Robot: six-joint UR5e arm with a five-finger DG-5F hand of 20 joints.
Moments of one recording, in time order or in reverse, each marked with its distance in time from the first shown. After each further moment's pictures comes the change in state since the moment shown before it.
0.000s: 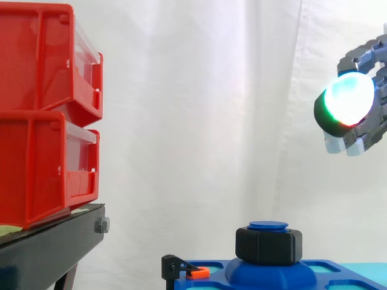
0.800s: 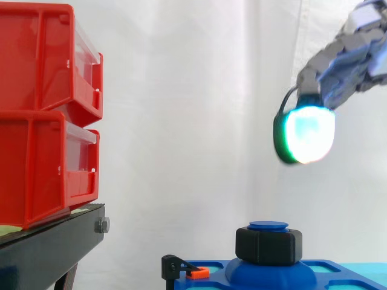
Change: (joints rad) arm -0.024 -0.183 0.337 -0.263 -0.155 -0.599
